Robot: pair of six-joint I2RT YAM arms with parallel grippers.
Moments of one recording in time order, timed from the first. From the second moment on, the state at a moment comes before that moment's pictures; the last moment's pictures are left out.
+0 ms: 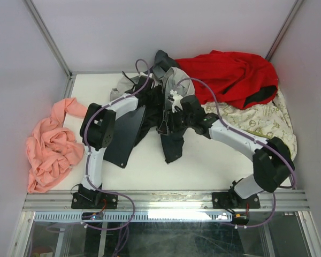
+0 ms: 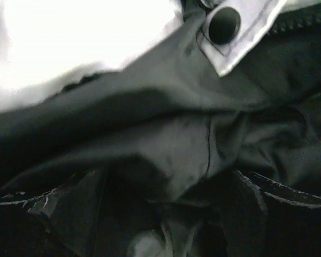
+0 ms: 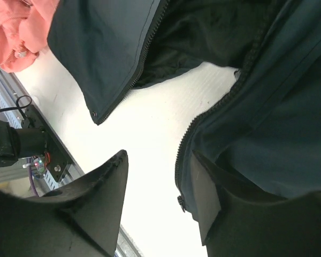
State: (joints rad) left arm -0.46 2.21 1.66 -0.18 0.12 -0.61; right arm 0.69 1.53 1.05 -0.20 -0.38 0.41
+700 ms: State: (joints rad) left arm -0.61 1.47 0.94 0.00 0.16 -0.68; right arm 0.68 1.18 0.67 -0.17 -0.14 0.43
